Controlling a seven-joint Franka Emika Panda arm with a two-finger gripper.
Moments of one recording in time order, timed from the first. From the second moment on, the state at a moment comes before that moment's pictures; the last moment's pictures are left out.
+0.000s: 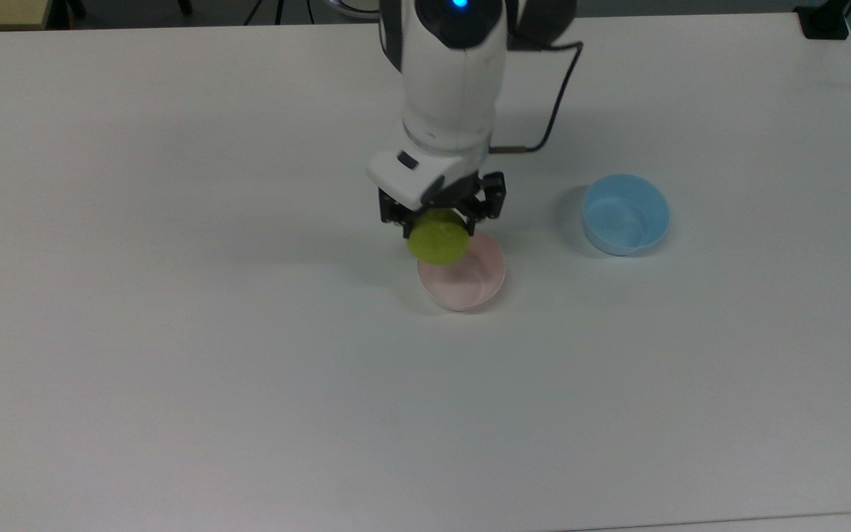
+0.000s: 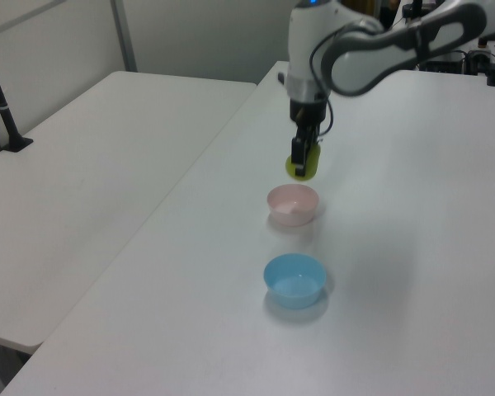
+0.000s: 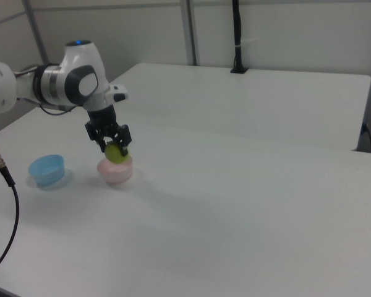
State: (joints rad) arm 0.41 0.43 -0.23 -1.58 0.06 2.04 0.09
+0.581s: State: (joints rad) arm 0.45 0.53 -0.23 -1.54 0.06 2.12 0.13
